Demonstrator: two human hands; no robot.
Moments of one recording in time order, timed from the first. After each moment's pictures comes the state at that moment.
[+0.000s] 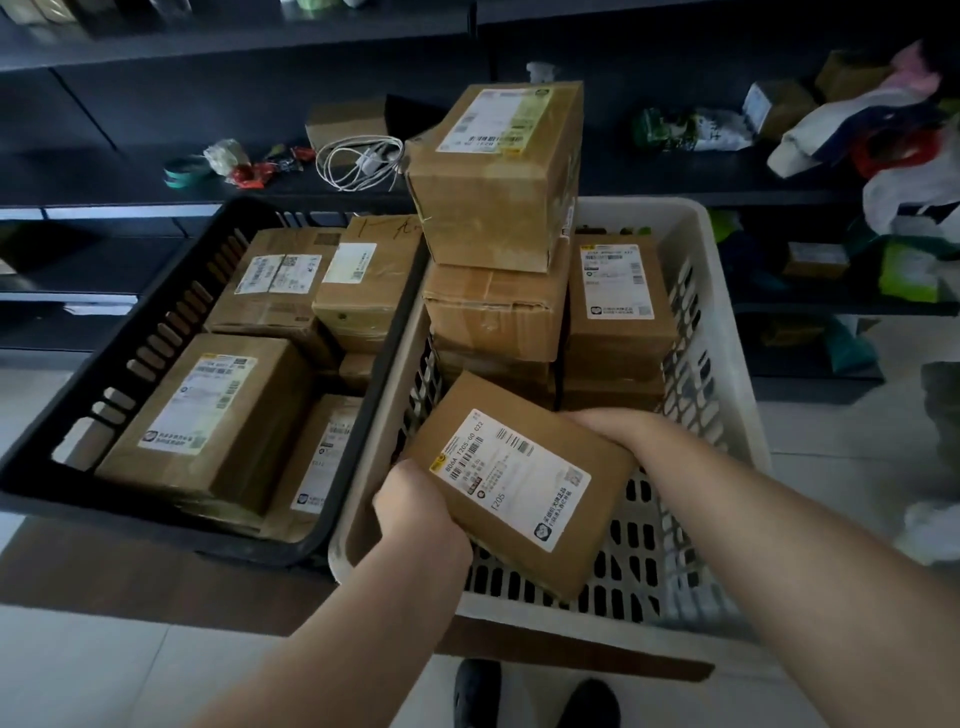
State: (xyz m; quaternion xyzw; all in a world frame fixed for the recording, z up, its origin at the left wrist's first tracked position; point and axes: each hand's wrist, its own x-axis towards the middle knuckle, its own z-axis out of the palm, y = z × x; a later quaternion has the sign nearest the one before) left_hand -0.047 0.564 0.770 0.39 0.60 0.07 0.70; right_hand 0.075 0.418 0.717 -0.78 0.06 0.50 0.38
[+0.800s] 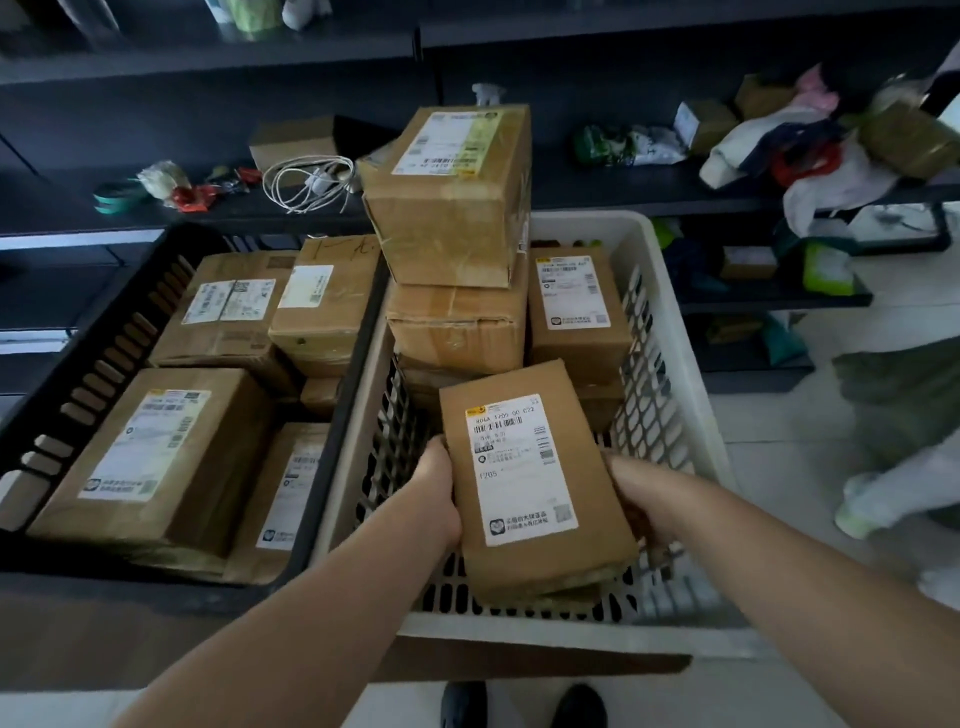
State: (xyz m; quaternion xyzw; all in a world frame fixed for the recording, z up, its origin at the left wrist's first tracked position) left_hand -0.003 0.558 0.732 0.50 0.49 -0.23 0.68; right_hand 0.015 0.379 0.738 -0.73 0.22 0.45 0.46
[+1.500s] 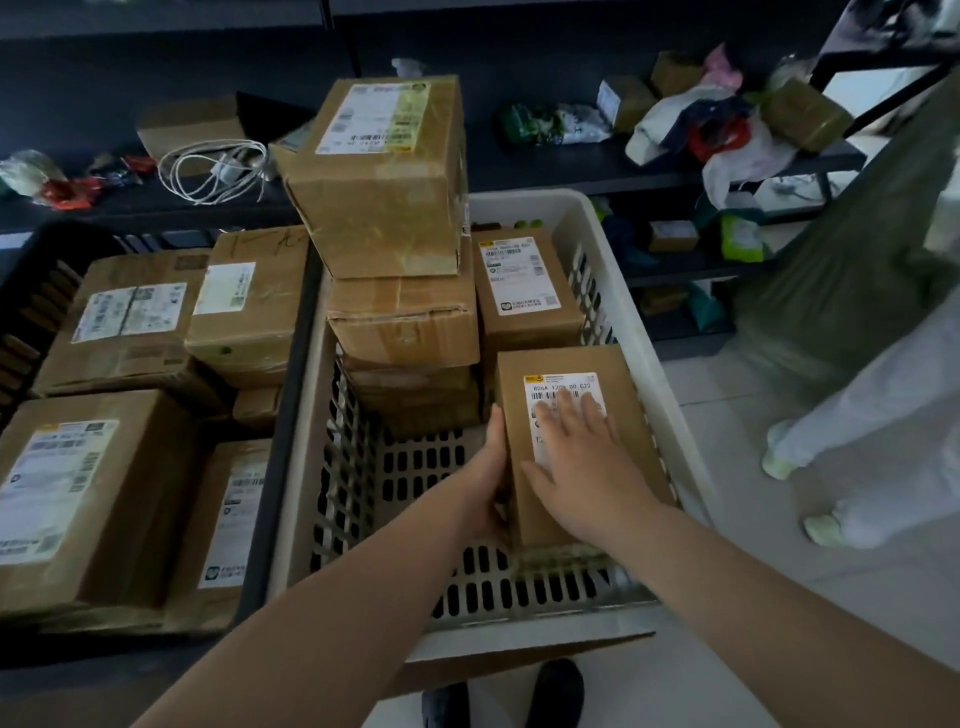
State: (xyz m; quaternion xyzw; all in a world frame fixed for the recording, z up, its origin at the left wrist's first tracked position) left_hand 0.014 0.512 0.712 0.58 0.32 -0.45 0.60; right_hand -0.014 0.402 0.746 -0.98 -0.04 0.19 0.09
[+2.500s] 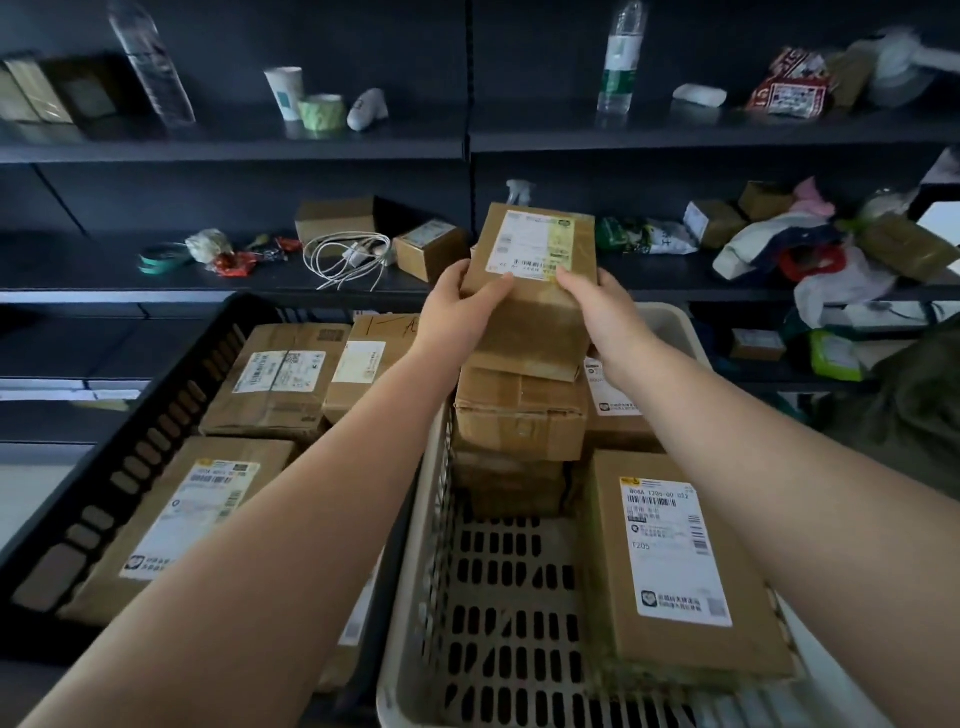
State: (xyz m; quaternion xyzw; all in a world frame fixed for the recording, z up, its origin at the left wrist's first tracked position) left_hand 0.113 0.621 0.874 0.74 0.14 0.03 0.65; right_hand 0.148 0.483 0.859 -0.72 0.05 0.06 0.68
